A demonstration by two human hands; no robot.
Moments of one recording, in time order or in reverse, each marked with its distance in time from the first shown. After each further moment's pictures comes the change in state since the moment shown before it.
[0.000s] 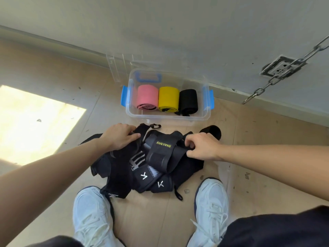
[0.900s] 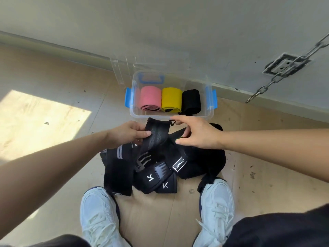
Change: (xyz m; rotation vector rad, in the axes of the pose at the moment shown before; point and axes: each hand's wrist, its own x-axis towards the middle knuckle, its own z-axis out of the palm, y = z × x) left_hand -0.010 0.017 -0.021 -0.959 -0.332 0.081; right_hand 0.004 -0.030 -0.037 0.347 0.118 -0.200
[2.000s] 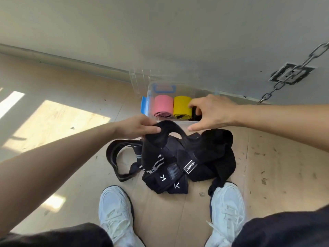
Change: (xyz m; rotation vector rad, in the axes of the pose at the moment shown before) left_hand -0.052 0.064 -0.012 0.424 0.048 0.104; right_hand 0.002 -0.070 -0.074 -0.633 0.018 0.038
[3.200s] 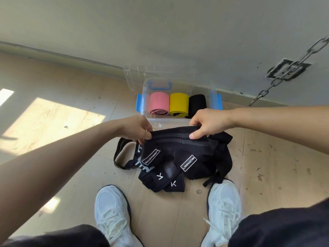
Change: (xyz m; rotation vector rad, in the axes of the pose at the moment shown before) left_hand 0.010 0.013 0.003 0.296 -0.069 -0.204; right_hand 0.002 0.012 0.028 0.394 -0.367 -0.067
